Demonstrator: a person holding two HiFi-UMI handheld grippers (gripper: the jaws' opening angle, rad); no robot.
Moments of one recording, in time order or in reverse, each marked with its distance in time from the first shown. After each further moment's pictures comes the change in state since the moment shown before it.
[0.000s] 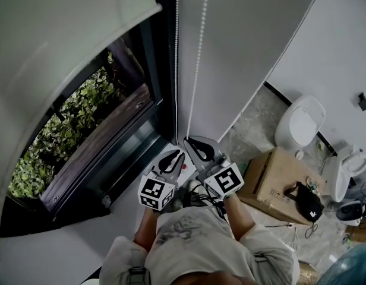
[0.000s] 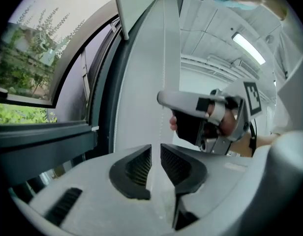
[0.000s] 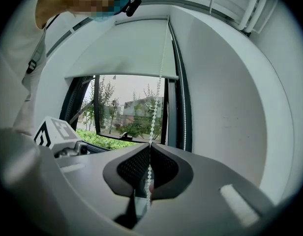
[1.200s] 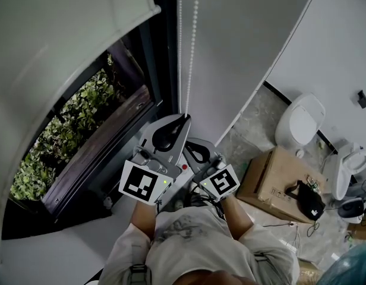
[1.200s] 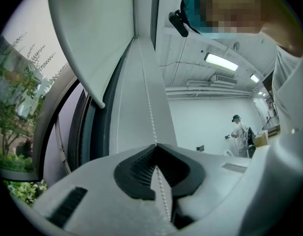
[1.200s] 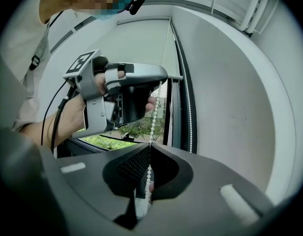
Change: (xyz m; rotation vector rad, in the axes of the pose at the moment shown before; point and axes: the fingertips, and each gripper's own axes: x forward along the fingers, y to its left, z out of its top) left arm -0.021 -0.027 0.229 0.243 -0.432 -0.065; right arm 0.010 0.014 0.010 -0.028 -0.057 0.012
